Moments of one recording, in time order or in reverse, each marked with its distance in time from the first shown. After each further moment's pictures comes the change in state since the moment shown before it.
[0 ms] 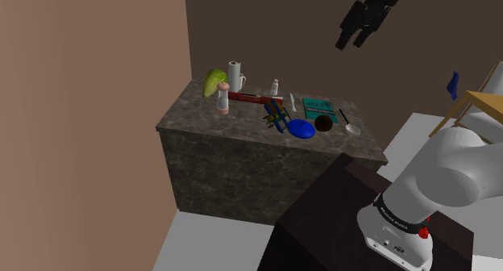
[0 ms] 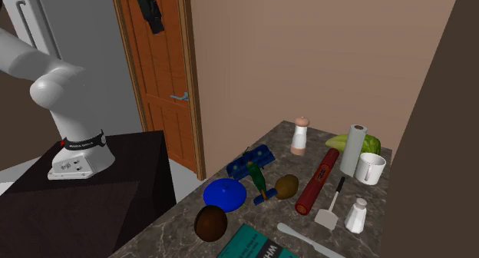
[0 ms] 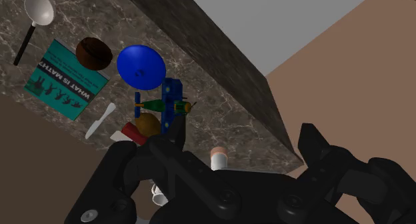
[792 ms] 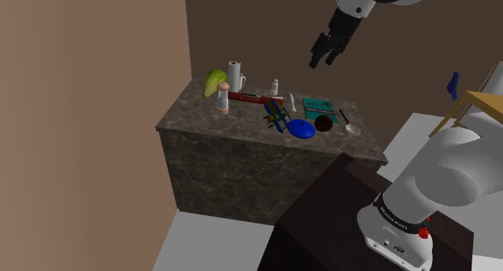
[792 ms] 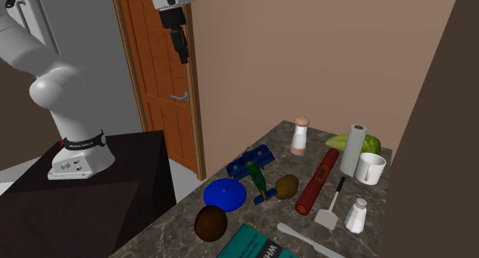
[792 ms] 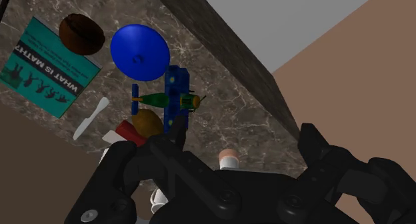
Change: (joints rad) arm -0.014 0.217 -0.102 -0.094 -0.024 0.300 -0.114
